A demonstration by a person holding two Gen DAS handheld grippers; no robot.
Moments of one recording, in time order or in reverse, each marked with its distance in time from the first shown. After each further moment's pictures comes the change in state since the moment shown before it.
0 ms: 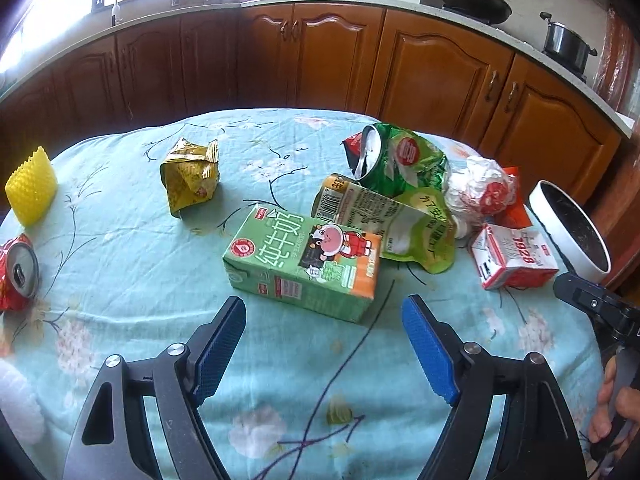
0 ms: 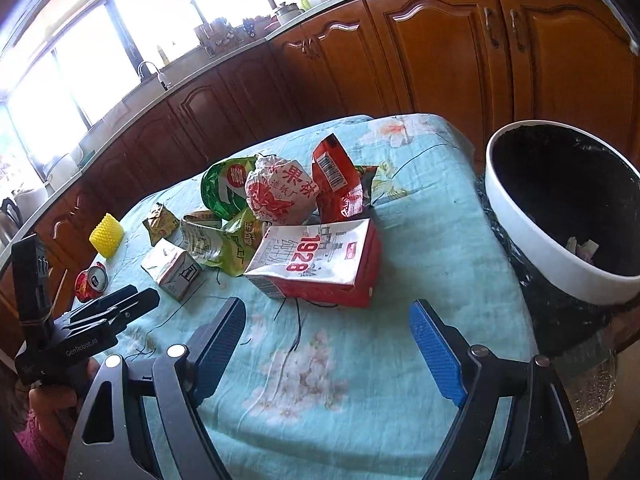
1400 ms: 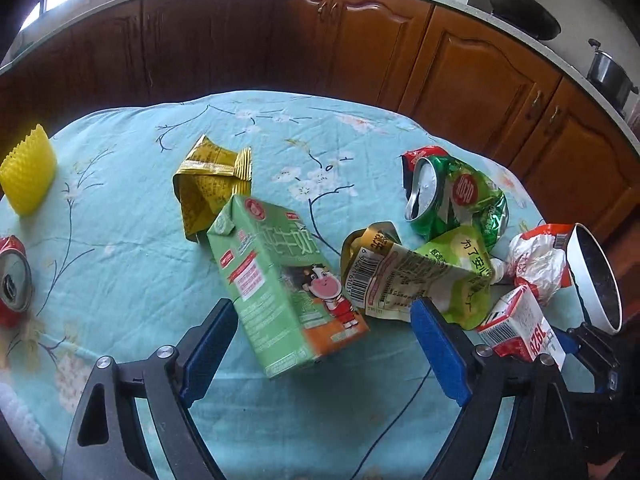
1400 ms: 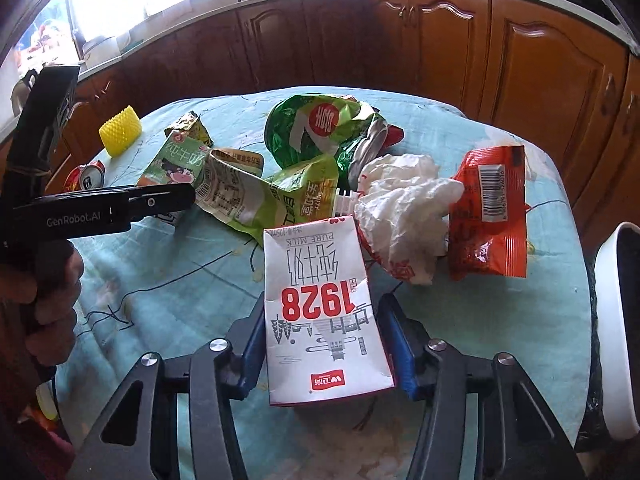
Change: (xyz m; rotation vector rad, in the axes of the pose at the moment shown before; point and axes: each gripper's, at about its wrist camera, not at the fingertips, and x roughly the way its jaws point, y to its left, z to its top) left arm 0.038 0.030 0.043 -0.134 0.055 0.033; right arm 0.066 0.067 0.006 -0.363 0.160 0.021
